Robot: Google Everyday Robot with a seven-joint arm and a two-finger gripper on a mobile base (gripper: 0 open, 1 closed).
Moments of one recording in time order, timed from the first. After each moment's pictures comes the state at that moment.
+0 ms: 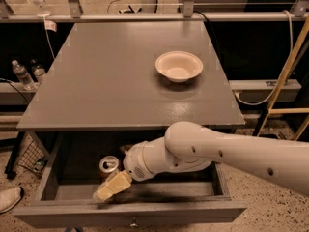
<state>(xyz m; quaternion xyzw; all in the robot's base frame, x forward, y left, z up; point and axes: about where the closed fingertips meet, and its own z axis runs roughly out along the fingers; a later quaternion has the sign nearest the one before) 0.431 0.129 0.679 -0.50 0.73 0.36 0.30</state>
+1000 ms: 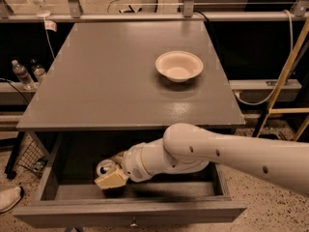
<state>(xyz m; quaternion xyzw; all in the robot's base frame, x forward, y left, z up) 0.431 0.138 0.673 -0.50 0.72 0.38 0.30</state>
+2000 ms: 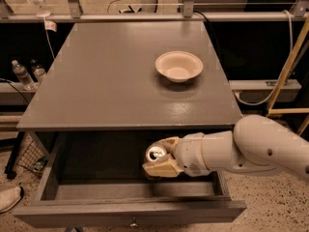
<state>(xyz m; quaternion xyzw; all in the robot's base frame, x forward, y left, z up) 0.428 0.003 0.744 -0.49 0.73 0.32 0.37</state>
